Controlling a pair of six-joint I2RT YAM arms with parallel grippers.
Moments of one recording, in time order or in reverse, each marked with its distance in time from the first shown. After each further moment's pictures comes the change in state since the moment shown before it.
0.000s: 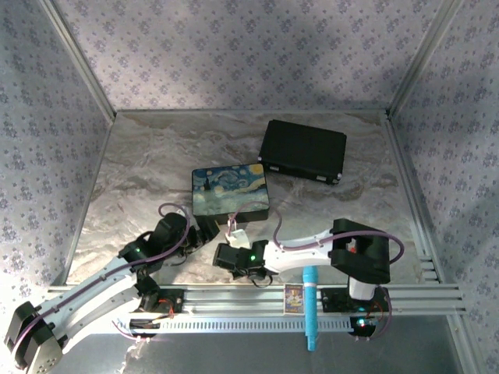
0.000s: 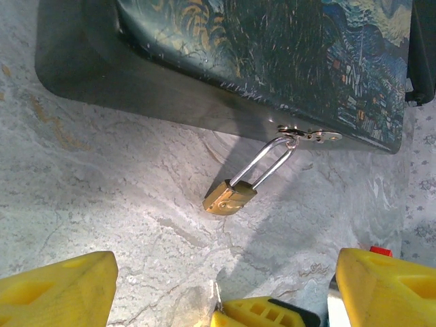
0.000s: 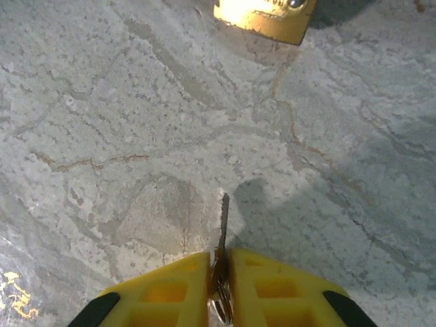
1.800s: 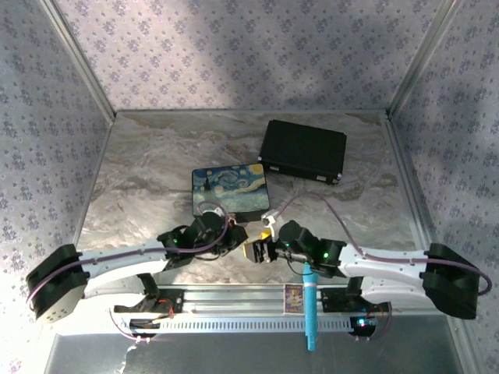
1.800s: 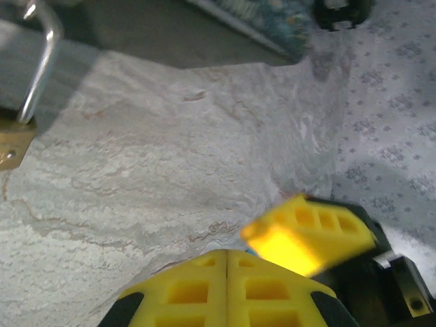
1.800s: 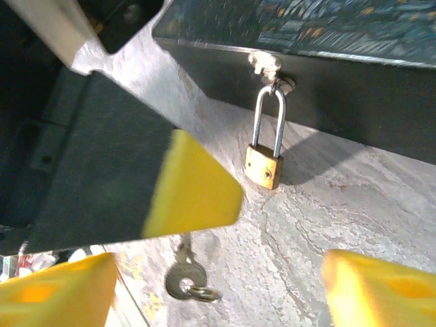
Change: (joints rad) left arm -0.278 0.409 0.120 0.431 -0.006 -0.200; right arm -0.285 -0.709 -0.599 0.624 -0.270 -0.336
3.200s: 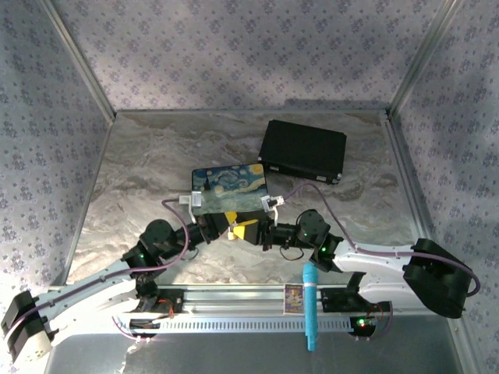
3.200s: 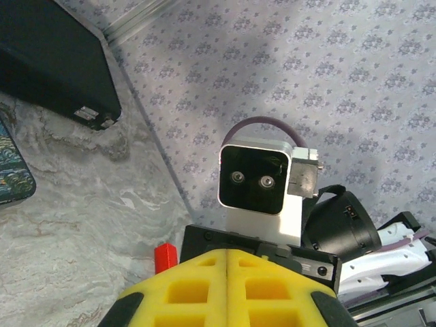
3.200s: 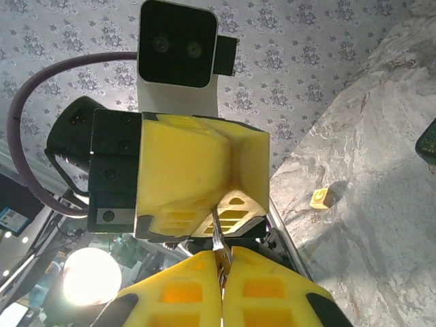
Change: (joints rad) left arm 0.098 -0.432 -0.158 0.341 0.115 0.293; right arm -0.111 0.132 -0.017 0.724 -0.456 0.330
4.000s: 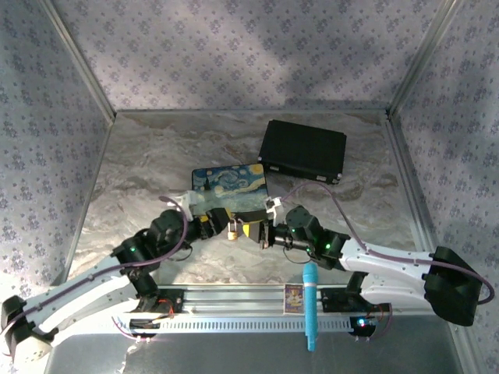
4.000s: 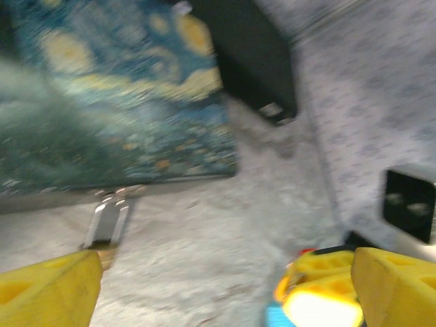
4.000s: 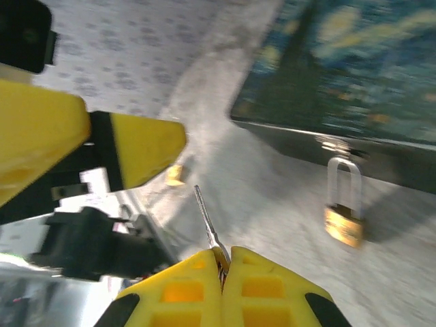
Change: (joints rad) left arm 0.000 0.066 0.209 -0.710 -0.293 0.051; right arm 0.020 -0.103 0.105 -0.671 0.309 -0.173
